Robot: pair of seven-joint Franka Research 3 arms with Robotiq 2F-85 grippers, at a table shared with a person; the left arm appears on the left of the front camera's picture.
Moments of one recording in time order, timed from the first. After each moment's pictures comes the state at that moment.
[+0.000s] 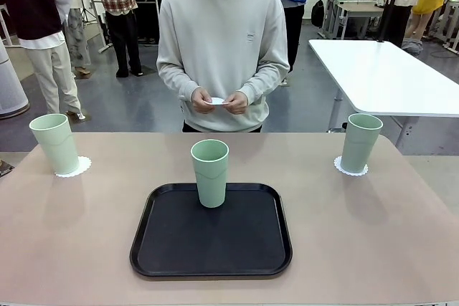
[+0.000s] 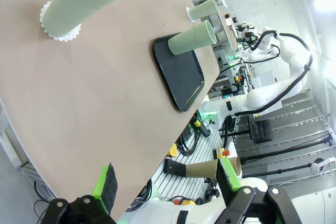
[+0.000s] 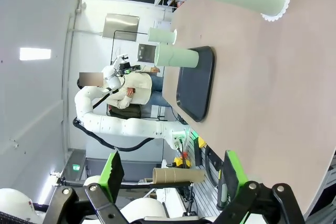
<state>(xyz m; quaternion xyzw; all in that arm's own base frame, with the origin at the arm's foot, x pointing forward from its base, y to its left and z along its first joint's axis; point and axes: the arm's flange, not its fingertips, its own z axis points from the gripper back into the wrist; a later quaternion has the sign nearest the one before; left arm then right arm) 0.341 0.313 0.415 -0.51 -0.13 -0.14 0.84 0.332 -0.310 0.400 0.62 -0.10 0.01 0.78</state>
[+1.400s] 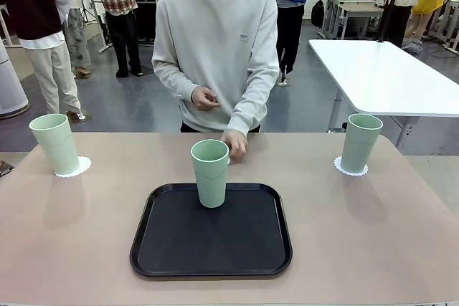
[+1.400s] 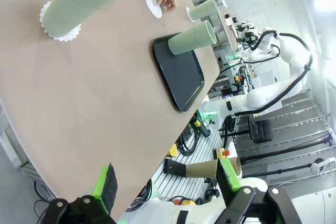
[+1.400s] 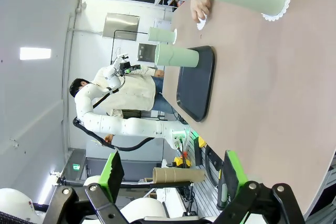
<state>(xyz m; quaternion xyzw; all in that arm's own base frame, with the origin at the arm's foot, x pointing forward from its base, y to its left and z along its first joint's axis) 0.341 0.313 0.415 -0.51 -0.13 -0.14 0.84 0.332 -0.309 0.400 0.62 -0.10 0.02 0.78</state>
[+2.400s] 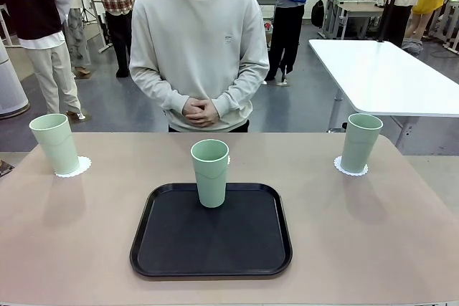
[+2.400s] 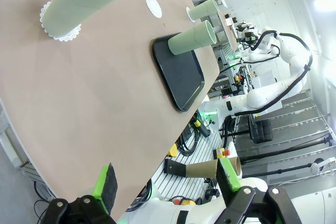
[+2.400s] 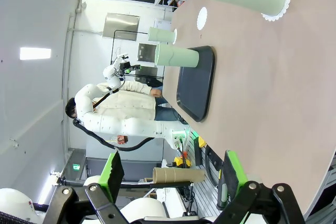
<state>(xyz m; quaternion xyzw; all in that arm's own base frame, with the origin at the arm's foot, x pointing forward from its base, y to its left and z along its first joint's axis) 0.341 0.313 0.415 -0.51 -0.13 -0.14 0.84 0.332 -0.309 0.400 0.62 -0.10 0.02 0.78</state>
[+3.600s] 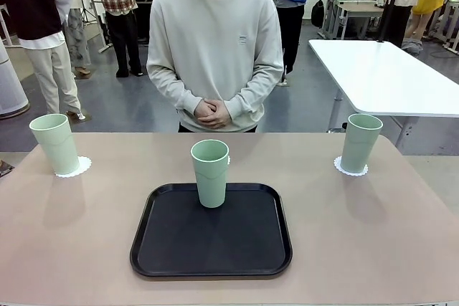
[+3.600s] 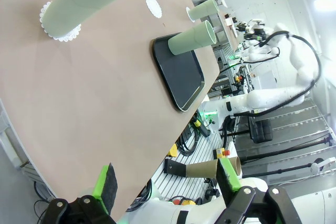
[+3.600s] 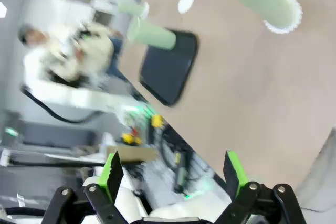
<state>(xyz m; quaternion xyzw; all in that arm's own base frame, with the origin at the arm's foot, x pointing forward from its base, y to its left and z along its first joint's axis) 0.341 0.312 0.415 -0.51 -0.13 -0.14 0.84 0.342 -0.244 0.505 0.47 -0.11 0.15 0.86</state>
